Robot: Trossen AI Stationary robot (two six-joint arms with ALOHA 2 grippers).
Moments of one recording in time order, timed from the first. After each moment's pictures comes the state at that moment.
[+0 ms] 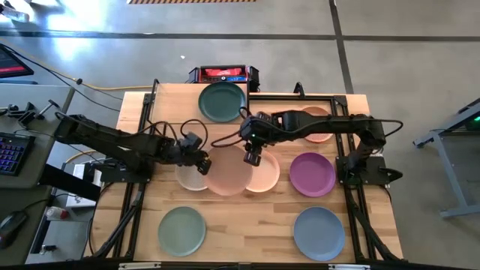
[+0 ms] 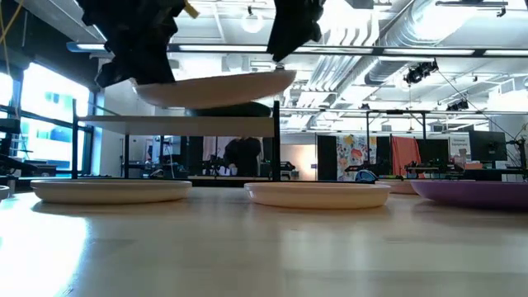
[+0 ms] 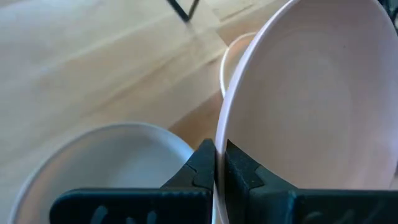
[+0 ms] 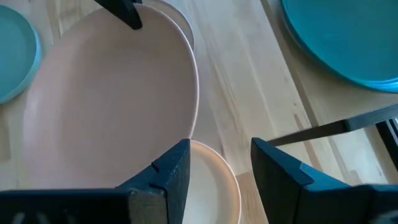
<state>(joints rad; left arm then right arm) -0.17 1.17 0.82 -0.57 -0.40 -0.99 -0.01 1.79 1.78 -0.97 0.18 0.18</state>
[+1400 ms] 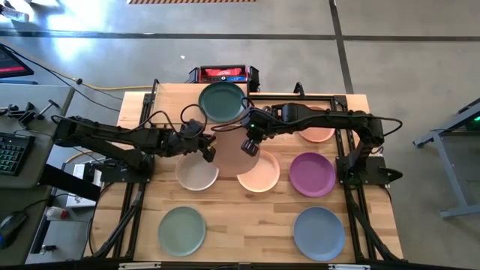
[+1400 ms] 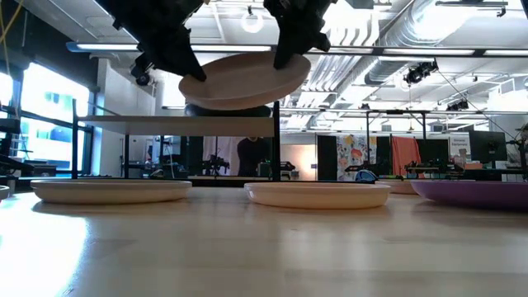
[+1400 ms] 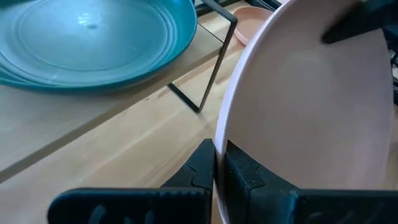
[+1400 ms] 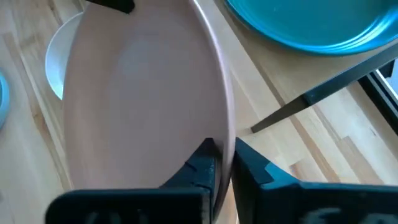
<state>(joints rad) -0.05 1.16 0.82 -0.36 -0.54 -0.67 -0.08 1.79 1.78 -1.00 0.19 0.34</state>
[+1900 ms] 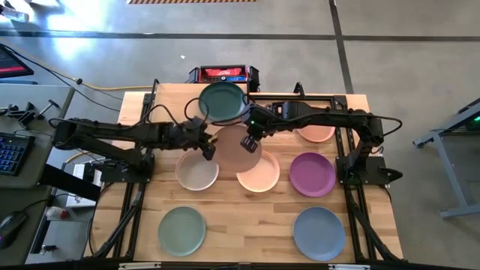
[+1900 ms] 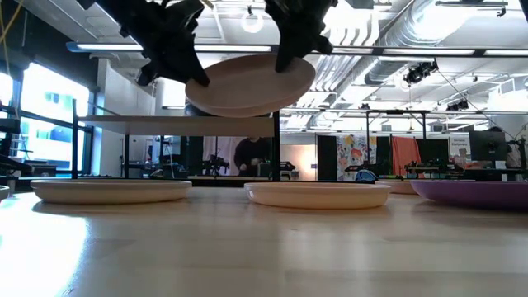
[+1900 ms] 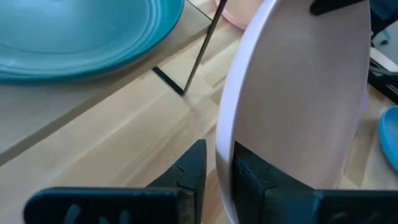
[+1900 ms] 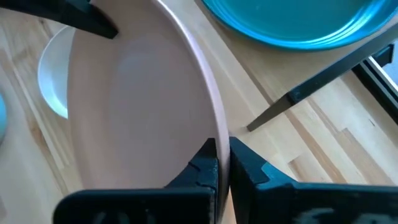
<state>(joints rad) 0.07 1.16 0.82 -0.35 -0.30 -0.61 -0.11 1.79 1.78 -1.00 0.18 0.39</state>
